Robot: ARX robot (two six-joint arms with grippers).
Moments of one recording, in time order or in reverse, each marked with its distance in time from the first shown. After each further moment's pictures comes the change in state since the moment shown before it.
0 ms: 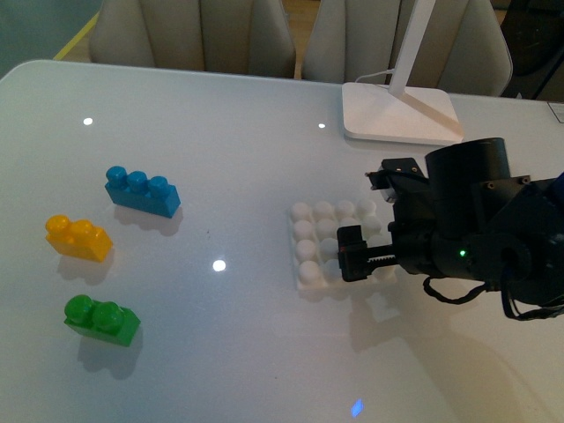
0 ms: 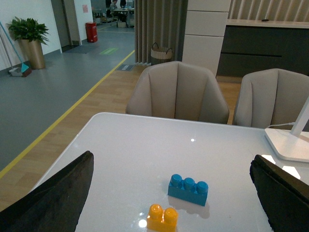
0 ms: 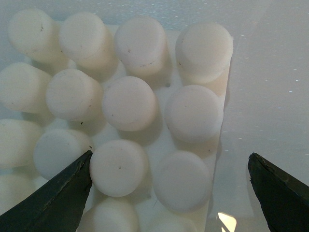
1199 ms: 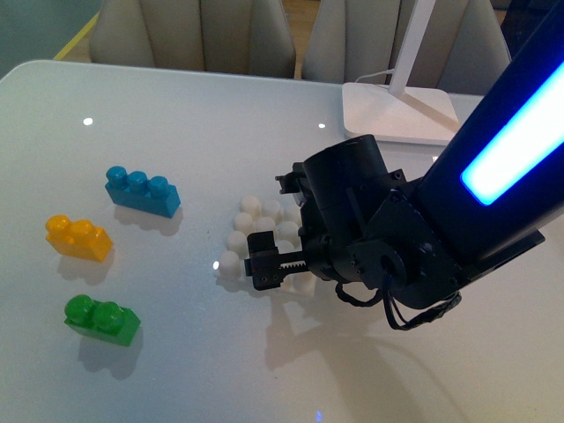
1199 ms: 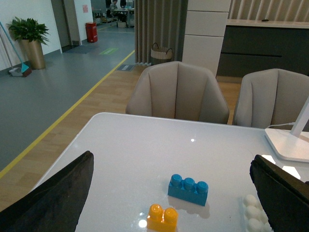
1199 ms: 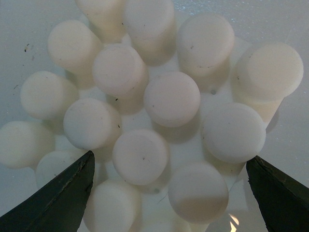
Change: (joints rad) left arm 0.000 0.000 0.000 0.000 0.000 0.000; right arm 0.126 0.028 0.124 -0.126 -0.035 0.002
